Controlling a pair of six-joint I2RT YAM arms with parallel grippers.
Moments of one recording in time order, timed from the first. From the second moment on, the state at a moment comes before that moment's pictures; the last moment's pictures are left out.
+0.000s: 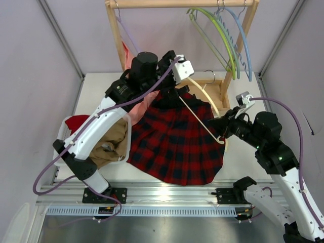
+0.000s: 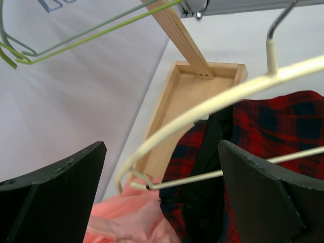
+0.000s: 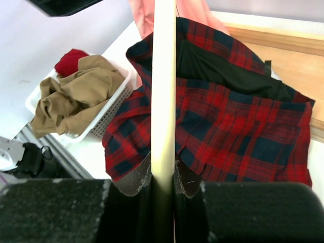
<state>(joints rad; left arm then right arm) -0.77 1.62 1.97 -0.60 0.19 0.60 0.43 0.68 1.03 -0.53 -0.31 0.27</state>
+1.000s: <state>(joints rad) -0.80 1.73 1.84 -0.50 0.29 0.93 0.42 0.71 1.06 -0.65 -0.24 0.25</state>
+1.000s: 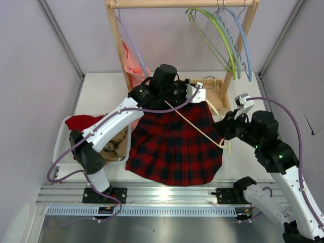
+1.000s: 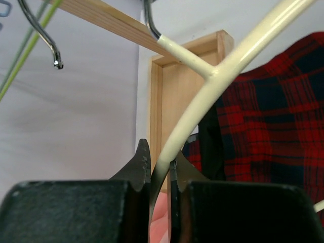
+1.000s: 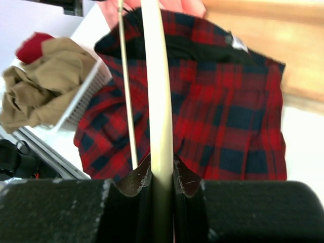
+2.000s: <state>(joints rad) -0.99 1.22 1.31 -0.33 0.16 0.52 0.47 0.44 0.93 -0.75 -0.30 0.03</state>
